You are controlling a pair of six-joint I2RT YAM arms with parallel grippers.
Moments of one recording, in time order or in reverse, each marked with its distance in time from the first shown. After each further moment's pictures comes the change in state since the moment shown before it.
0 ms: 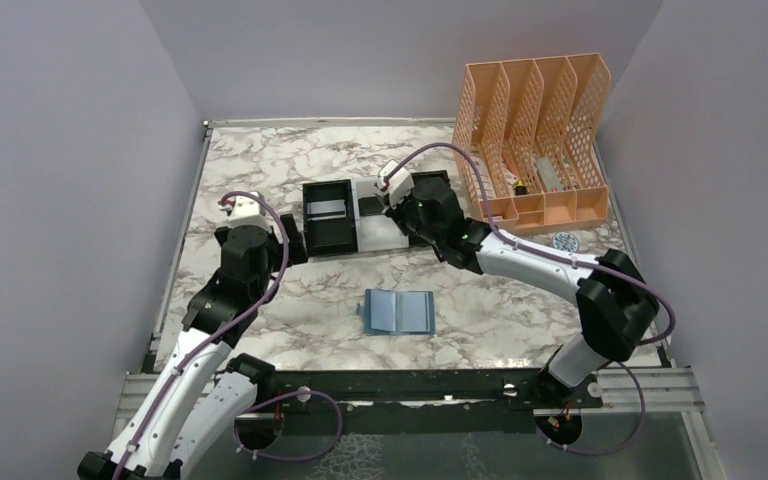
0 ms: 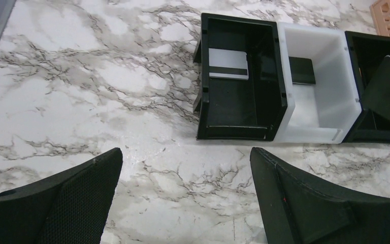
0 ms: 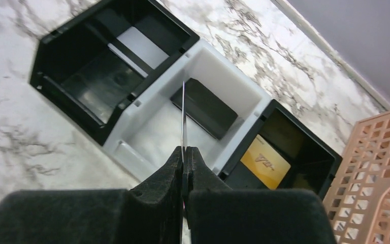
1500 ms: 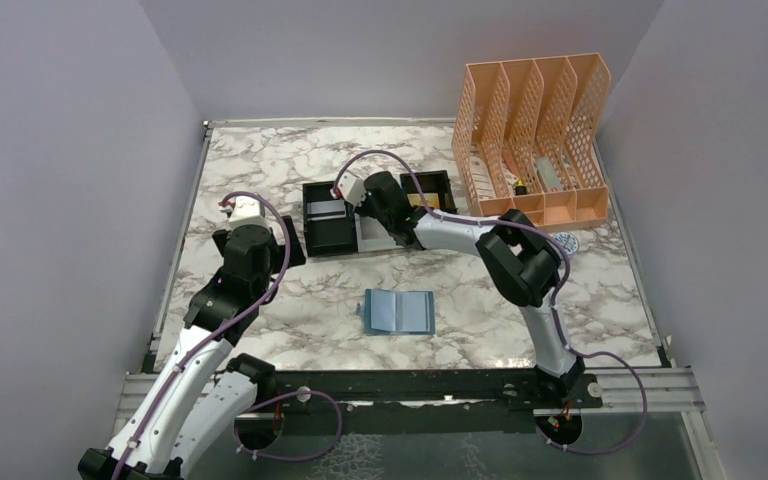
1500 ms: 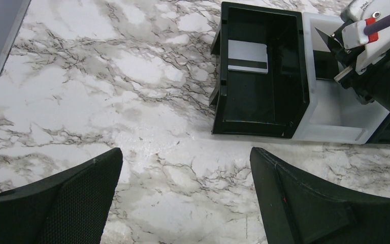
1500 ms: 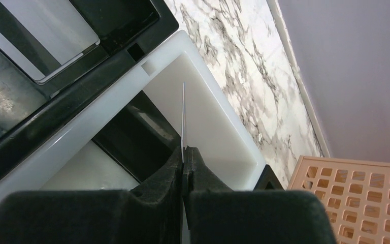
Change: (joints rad) left arm 0.000 0.000 0.000 -0.039 -0.068 -0.003; right arm -0.014 0.585 0.404 0.035 0.216 -0.446
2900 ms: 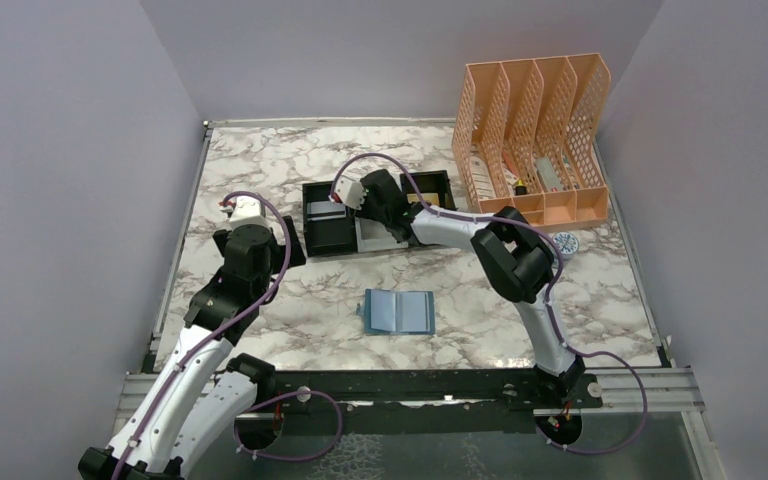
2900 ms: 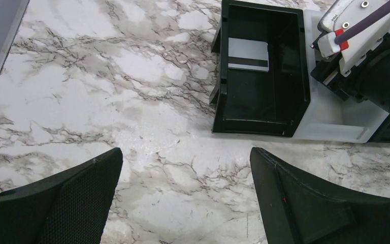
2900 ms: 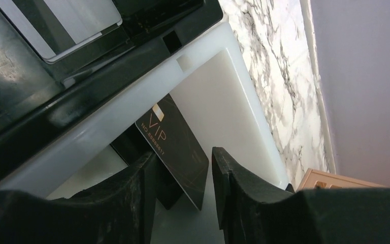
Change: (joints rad) left arm 0.000 0.003 0.000 -0.003 0.001 0.000; right arm -0.017 0.060 0.074 -0.107 -0.062 -0.081
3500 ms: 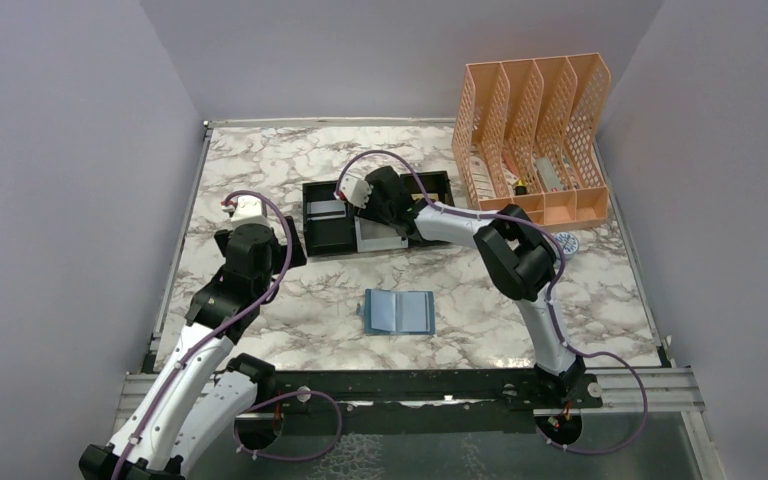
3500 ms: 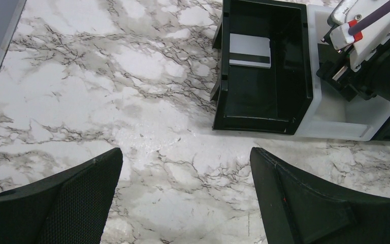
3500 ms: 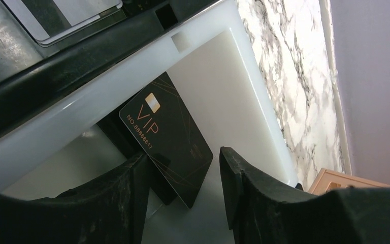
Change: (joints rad) left arm 0.000 0.012 0.000 -0.004 0.002 0.000; right arm -0.020 0.000 0.003 -0.051 -0.070 0.027
